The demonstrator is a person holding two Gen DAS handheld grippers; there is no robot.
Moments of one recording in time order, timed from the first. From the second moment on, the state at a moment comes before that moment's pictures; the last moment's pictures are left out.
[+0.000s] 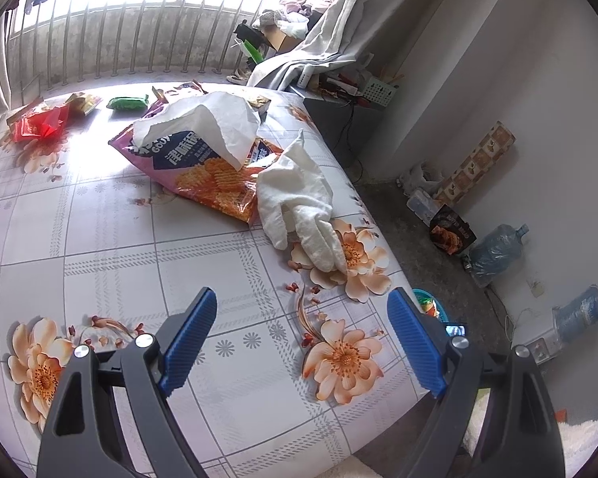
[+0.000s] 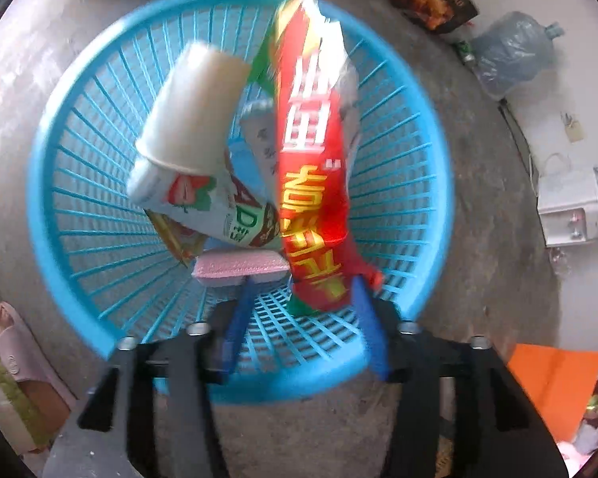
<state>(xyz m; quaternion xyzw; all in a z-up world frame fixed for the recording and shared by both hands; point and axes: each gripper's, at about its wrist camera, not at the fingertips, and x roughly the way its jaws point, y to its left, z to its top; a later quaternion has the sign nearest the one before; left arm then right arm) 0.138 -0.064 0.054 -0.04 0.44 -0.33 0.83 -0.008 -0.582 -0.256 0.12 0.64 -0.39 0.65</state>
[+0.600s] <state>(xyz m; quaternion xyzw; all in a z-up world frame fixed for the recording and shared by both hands) 0.122 -0.002 0.079 -0.06 0.42 -0.29 0.86 -0.038 -0.512 -0.057 0.25 0.41 -0.37 0.80</state>
